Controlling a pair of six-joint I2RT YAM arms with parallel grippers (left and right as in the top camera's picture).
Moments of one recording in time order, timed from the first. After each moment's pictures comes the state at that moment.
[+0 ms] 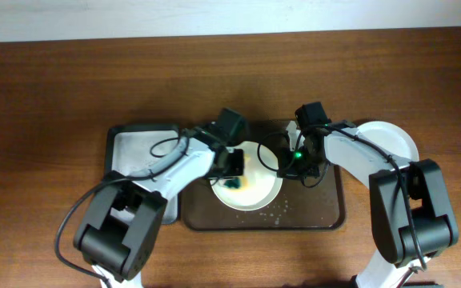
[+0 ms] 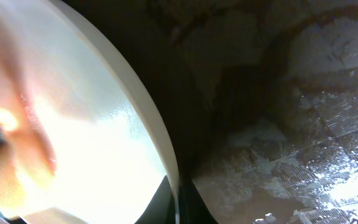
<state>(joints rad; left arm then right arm) -0.56 1.93 1.23 -0.65 0.14 -0.52 0.23 1.87 1.08 -0.68 -0.41 0.26</state>
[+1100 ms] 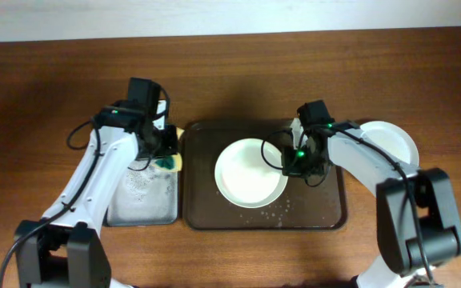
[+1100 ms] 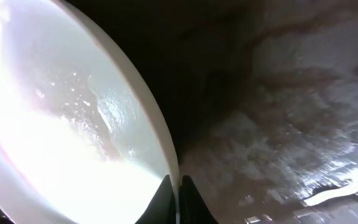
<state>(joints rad) -0.17 1.67 1.28 -0.91 0.07 -0.23 0.23 1.80 1.08 -0.70 -0.32 0.26</state>
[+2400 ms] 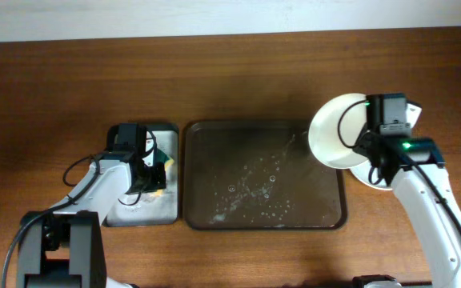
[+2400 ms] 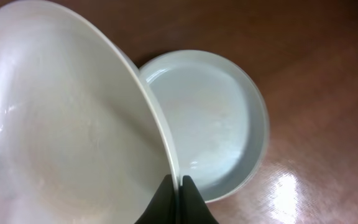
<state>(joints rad) -0.06 1.67 0.87 -0.58 0.04 -0.13 -0.01 1.34 1.07 -0.81 0.35 0.45</state>
